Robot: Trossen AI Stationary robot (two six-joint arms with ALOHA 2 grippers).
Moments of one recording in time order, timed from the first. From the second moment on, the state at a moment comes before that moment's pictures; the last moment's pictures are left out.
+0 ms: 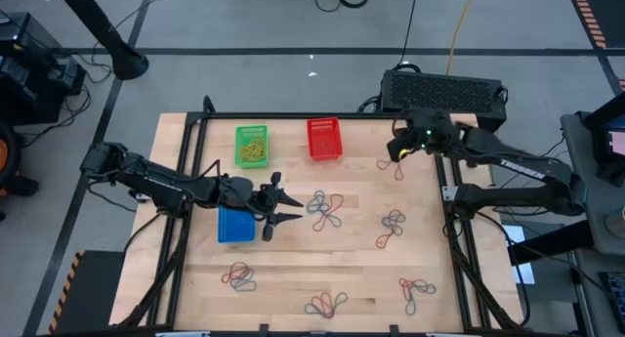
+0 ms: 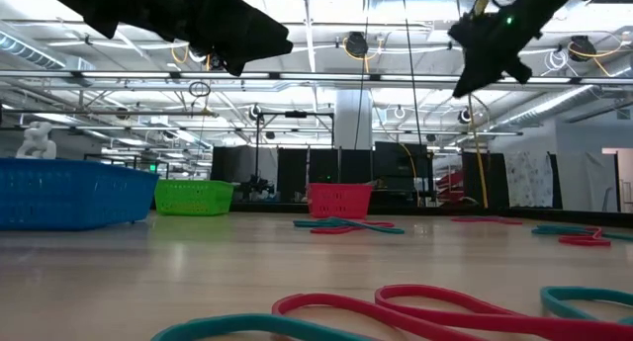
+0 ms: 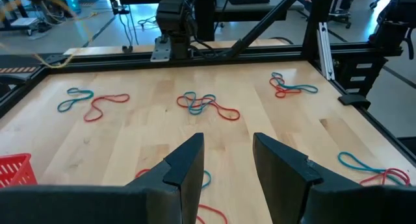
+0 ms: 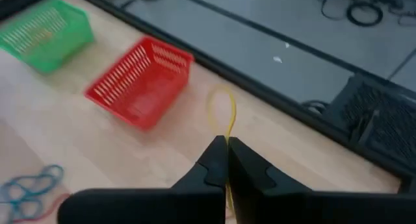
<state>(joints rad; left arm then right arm) -0.15 1.31 0.61 0.44 -0.03 0.01 -0.46 0.93 0.87 -0.64 0.32 0.35</state>
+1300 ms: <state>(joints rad) -0.08 1.88 0.94 0.91 0.16 0.04 0.25 1.26 0.89 -0.32 0.15 0.49</state>
